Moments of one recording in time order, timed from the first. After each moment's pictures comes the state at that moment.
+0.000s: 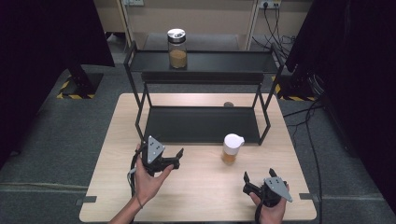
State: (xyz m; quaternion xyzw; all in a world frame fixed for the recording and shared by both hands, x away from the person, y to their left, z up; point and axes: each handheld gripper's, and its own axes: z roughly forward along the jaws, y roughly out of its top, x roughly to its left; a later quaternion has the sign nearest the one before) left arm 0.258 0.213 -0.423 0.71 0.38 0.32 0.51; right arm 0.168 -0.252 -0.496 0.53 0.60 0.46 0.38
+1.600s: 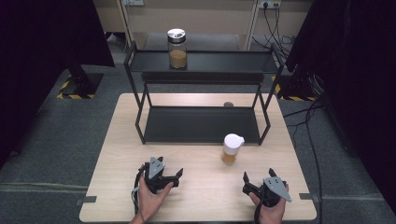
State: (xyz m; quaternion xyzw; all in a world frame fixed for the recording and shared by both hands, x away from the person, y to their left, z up) left arm 0.248 0.225 -0.485 0.72 0.43 0.25 0.49; right arm 0.169 -0.250 -0.496 0.53 0.61 0.45 0.38
